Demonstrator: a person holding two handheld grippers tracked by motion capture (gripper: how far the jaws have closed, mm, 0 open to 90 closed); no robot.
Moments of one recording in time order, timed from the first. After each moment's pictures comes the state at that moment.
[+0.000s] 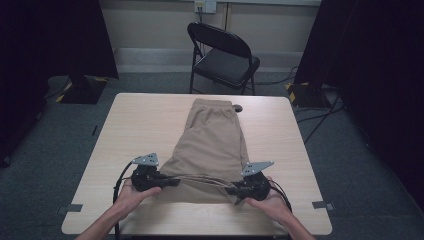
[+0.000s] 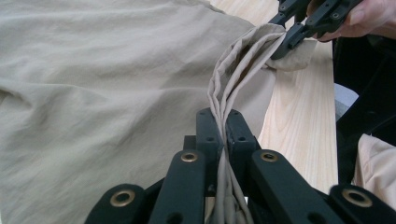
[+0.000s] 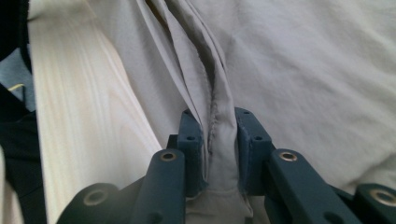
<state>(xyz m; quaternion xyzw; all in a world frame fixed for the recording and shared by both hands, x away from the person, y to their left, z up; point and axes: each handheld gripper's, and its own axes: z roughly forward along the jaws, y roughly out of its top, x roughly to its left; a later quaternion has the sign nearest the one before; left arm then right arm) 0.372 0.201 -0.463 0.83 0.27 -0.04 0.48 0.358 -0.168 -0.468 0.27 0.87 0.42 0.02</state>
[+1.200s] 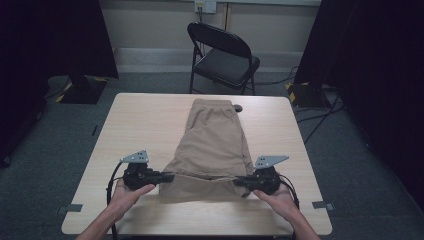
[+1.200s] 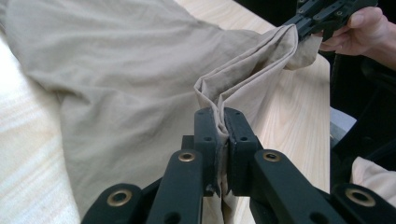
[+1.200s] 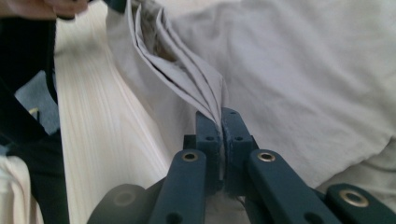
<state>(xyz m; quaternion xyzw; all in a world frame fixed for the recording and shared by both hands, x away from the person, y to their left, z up) 0.367 0.221 -0.450 0.80 0.30 -0.02 0.52 0.364 -0.191 -0.443 0.27 0.84 0.47 0.02</state>
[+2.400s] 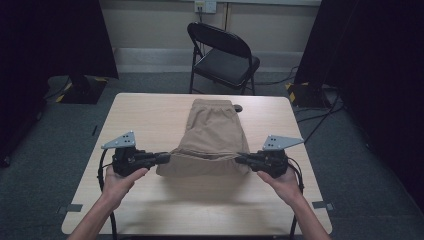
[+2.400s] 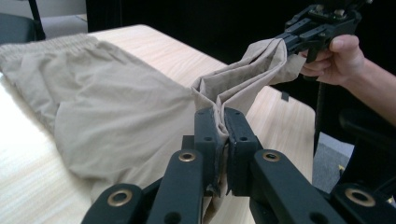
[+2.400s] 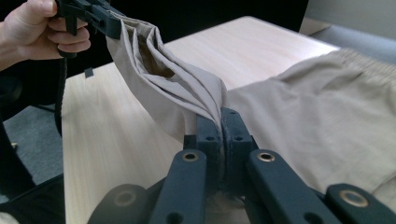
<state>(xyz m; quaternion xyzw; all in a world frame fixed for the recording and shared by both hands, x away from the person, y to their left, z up) 0.366 0.228 -0.374 0.76 0.28 0.03 0.59 0.373 -0.190 -0.370 0.24 0.80 0.54 0.09</state>
